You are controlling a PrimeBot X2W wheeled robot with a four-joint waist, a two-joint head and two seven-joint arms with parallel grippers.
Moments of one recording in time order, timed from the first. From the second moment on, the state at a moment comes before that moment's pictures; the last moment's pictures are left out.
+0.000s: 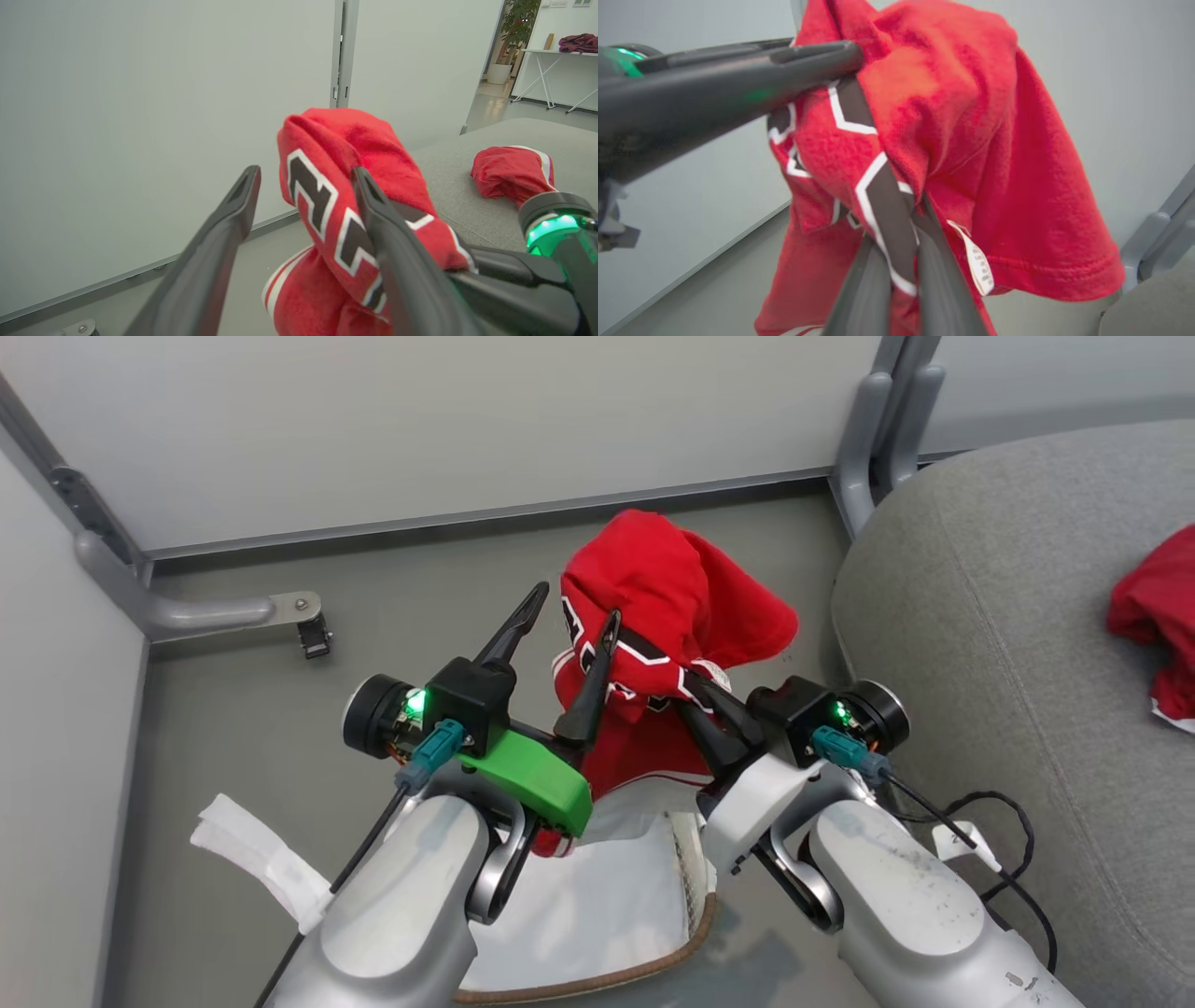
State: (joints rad) left arm -0.54 0.07 -0.64 0.43 -0.42 -0.01 -0.26; right arm -0.54 -0.05 0.56 0.51 0.27 0.13 -0.26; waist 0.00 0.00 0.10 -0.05
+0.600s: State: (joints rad) left arm -0.42 0.09 -0.54 0.42 -0.37 -0.08 -0.26; right arm -0.43 -0.05 0.45 0.44 0.31 0.13 -0.26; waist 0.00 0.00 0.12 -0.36
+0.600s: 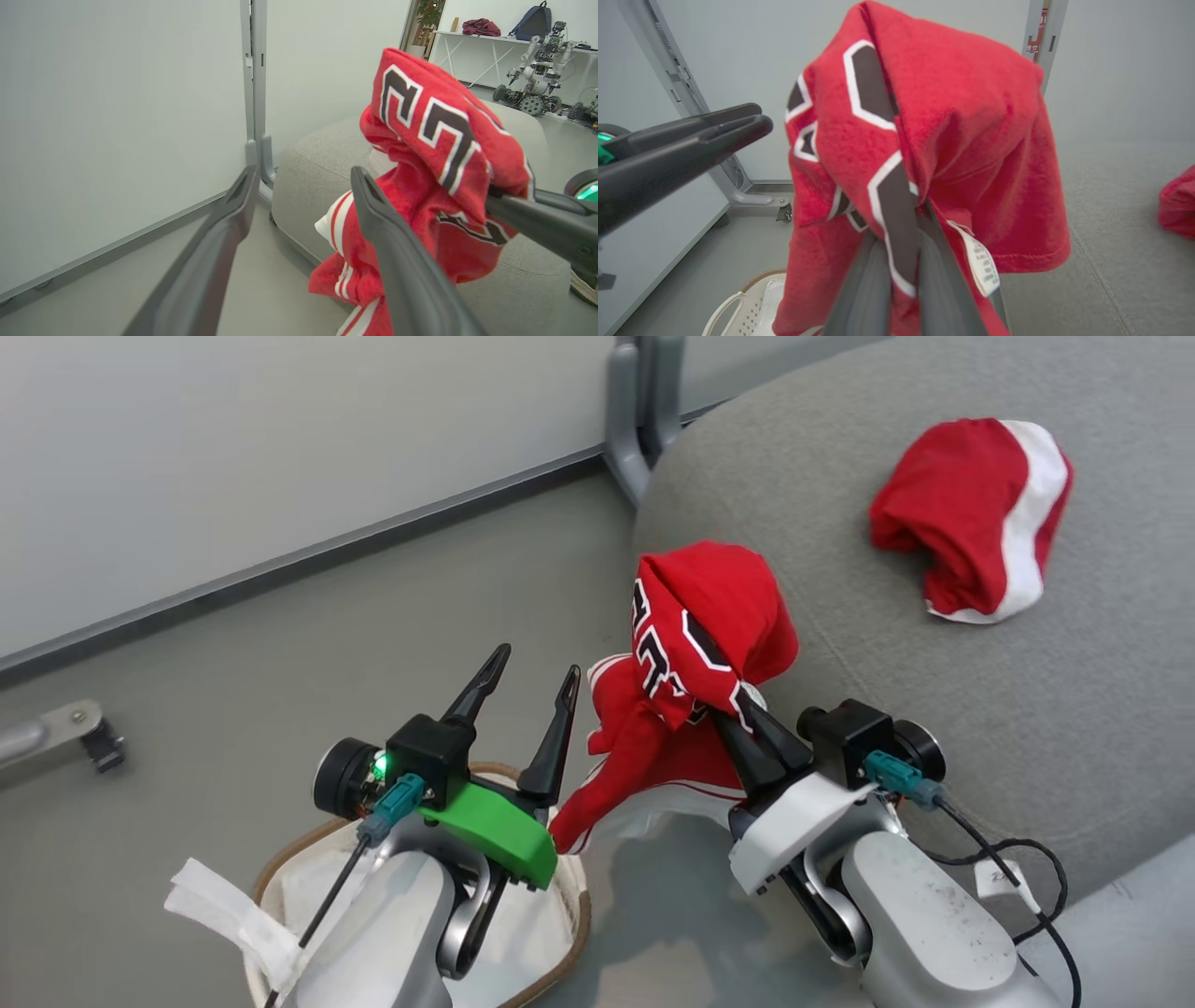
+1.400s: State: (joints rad) left arm -0.38 0.08 -0.55 0.45 -0.33 -0.12 -0.26; right arm -0.54 -0.10 0.14 0.43 0.10 0.13 -0.26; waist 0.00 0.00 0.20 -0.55
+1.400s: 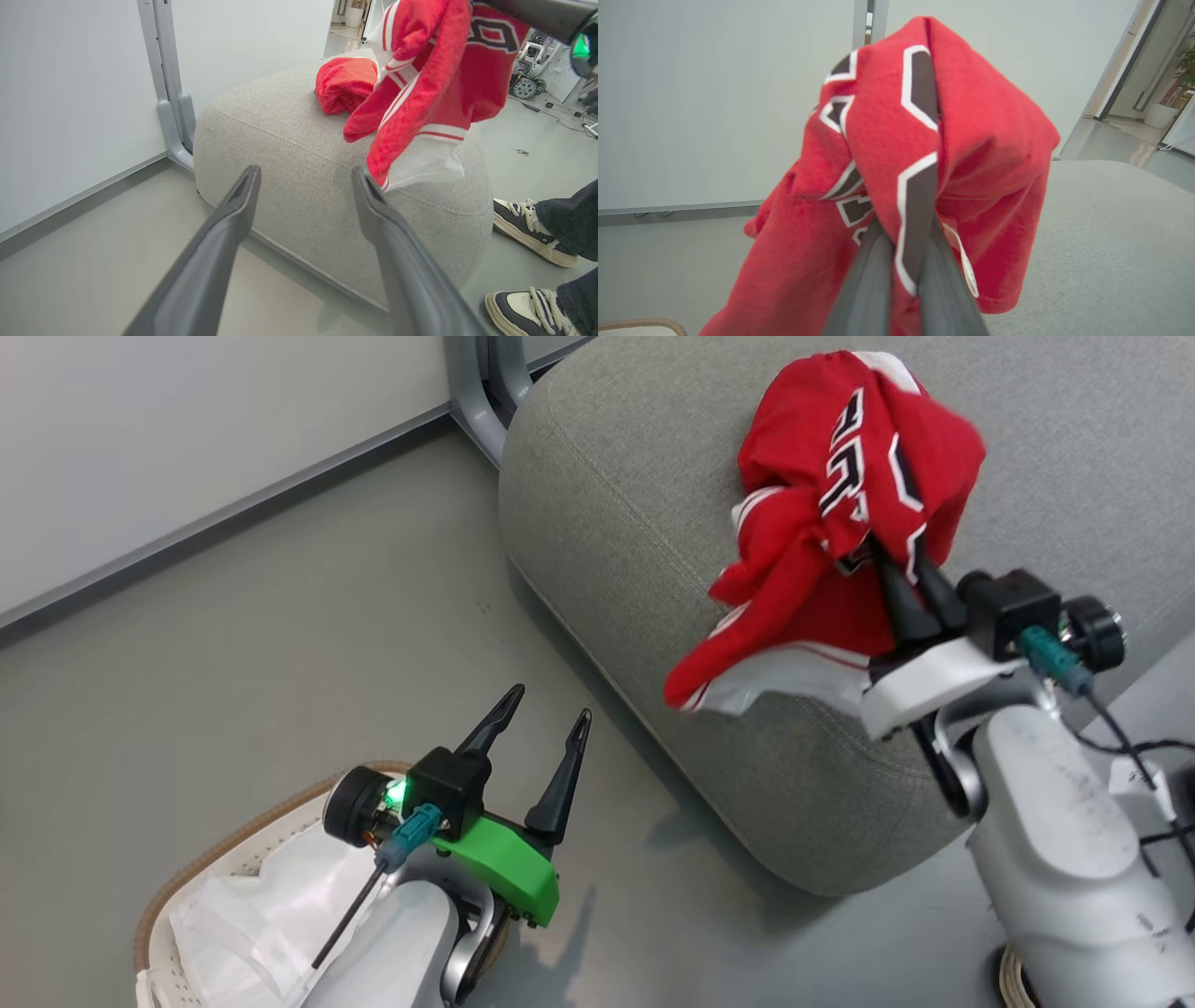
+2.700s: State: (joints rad) left arm -0.48 0.26 -0.56 0.39 -0.32 -0.13 -0.26; right arm -1.05 -0.17 -0.73 0.83 -0.40 0.13 -0.26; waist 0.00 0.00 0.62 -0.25
